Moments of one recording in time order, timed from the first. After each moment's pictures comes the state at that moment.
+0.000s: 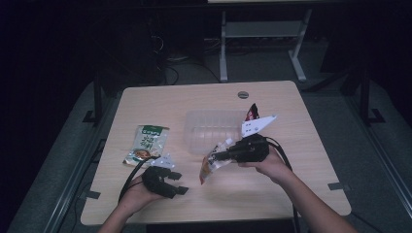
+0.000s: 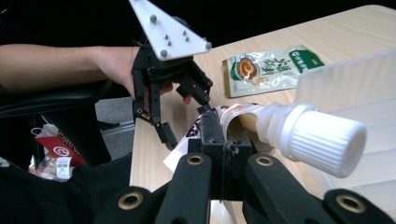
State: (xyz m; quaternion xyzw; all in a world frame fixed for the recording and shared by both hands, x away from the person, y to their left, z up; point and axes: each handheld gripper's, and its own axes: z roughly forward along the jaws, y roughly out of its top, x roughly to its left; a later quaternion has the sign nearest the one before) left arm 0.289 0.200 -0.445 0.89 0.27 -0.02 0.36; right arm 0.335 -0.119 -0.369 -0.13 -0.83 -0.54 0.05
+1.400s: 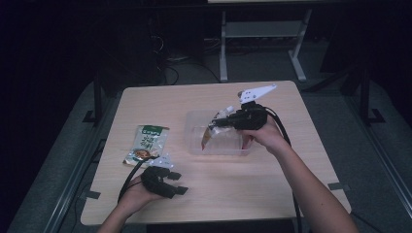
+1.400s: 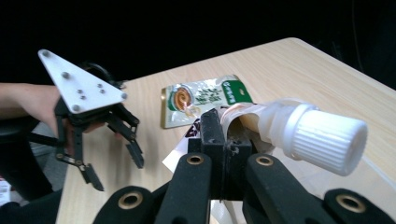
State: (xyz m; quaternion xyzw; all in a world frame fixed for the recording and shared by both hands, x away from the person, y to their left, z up) left arm 0.289 0.203 -0.444 0.89 0.27 -0.02 0.36; right arm 0.399 -0.119 -0.330 -0.17 -0.83 -0.54 -0.02
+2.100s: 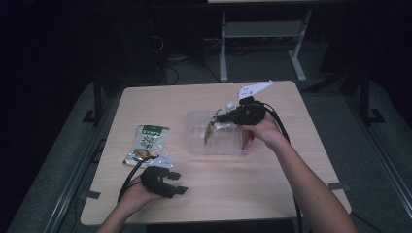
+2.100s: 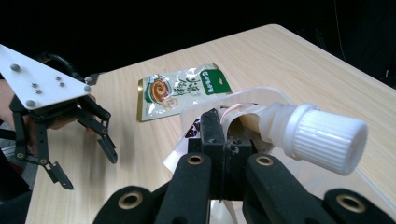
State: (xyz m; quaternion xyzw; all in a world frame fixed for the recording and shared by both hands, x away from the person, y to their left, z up) left arm 0.289 0.203 -0.444 0.89 0.27 -0.02 0.36; right arm 0.418 -0.119 -0.336 -0.20 -0.84 -0.51 -0.03
